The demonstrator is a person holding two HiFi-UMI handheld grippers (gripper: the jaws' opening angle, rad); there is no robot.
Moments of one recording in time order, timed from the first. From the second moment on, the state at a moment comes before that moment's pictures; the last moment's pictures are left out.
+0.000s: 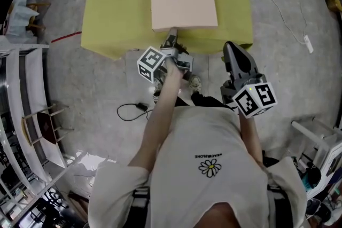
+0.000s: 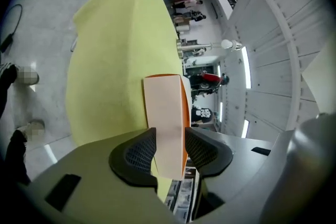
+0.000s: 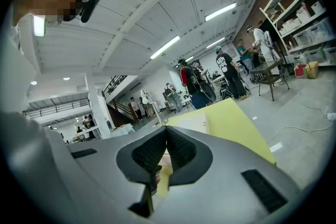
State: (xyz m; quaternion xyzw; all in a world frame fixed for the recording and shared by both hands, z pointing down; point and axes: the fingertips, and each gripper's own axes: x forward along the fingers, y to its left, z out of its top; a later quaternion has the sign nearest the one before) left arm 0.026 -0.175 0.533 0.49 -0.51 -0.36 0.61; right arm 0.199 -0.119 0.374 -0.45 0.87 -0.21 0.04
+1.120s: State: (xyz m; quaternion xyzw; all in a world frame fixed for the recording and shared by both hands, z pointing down) left arm 0.035 -0.182 0.546 0.47 -0.48 -0.40 0.63; right arm 0.203 -0.116 0.395 -0.44 0.87 -0.23 0.02
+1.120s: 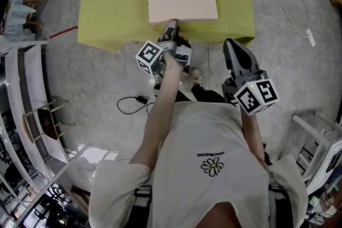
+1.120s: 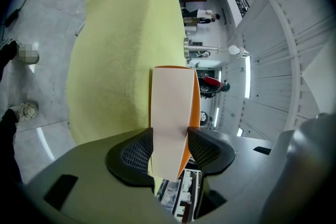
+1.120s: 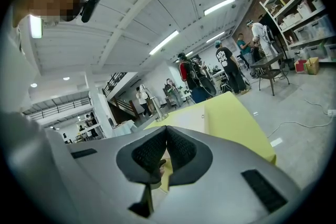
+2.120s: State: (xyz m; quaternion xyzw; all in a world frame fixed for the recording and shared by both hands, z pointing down) left arm 0.019 -0.189 0.549 0.47 -0.56 -0.42 0.54; right arm 0.182 -0.139 0.440 -0.41 0.84 -0.35 0.02
